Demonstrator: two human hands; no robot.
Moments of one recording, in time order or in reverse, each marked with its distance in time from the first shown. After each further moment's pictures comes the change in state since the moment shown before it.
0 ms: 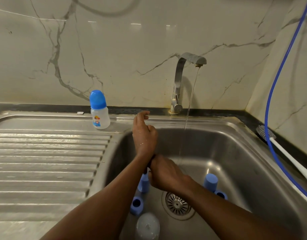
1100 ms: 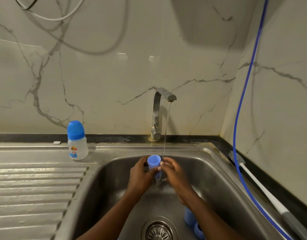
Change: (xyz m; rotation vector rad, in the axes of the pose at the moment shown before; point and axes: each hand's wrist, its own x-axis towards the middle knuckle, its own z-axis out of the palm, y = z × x) left_hand -0.030 -0.006 0.032 -0.226 -0.432 -0.147; right_hand 0.007 0.094 -0.028 1.062 0.518 0.368
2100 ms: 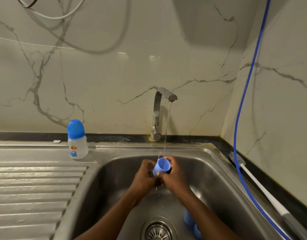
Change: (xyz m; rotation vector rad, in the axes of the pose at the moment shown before) left_hand -0.005 0.000 0.003 -0.172 -0.230 -0.120; right_hand -0.001 -0.004 0.004 -0.146 0.045 -0.216
